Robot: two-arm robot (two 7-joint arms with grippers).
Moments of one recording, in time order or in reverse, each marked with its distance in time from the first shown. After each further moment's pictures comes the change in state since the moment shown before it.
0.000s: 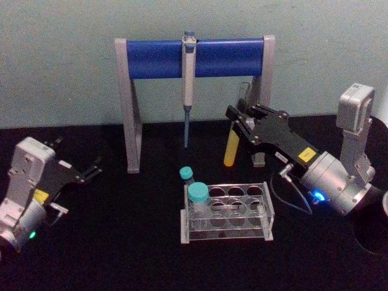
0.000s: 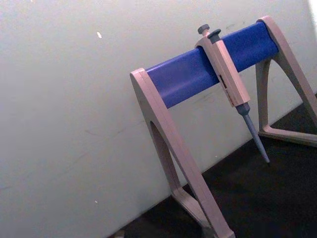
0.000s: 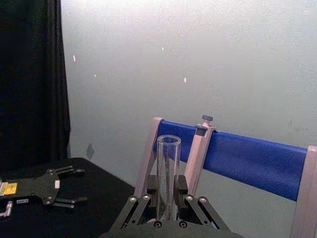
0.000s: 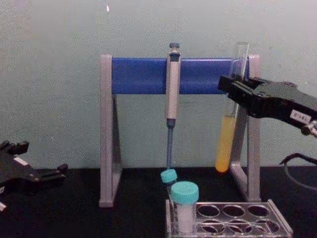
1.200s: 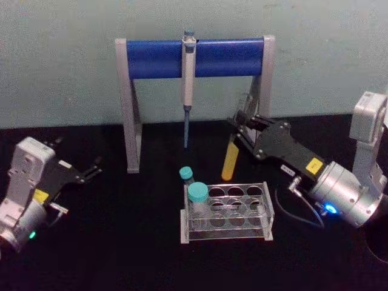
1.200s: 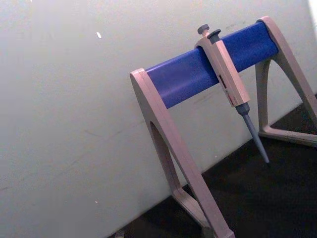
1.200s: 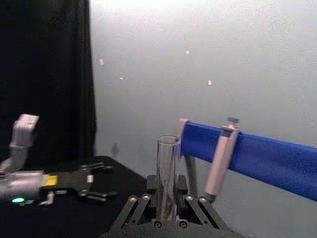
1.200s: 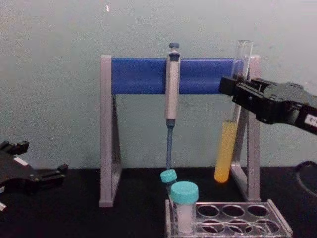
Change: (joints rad) left arm 0.000 0.000 0.000 0.000 0.000 0.000 0.000; right arm -0.050 0.061 -0.002 -0.073 0.066 0.009 0.088
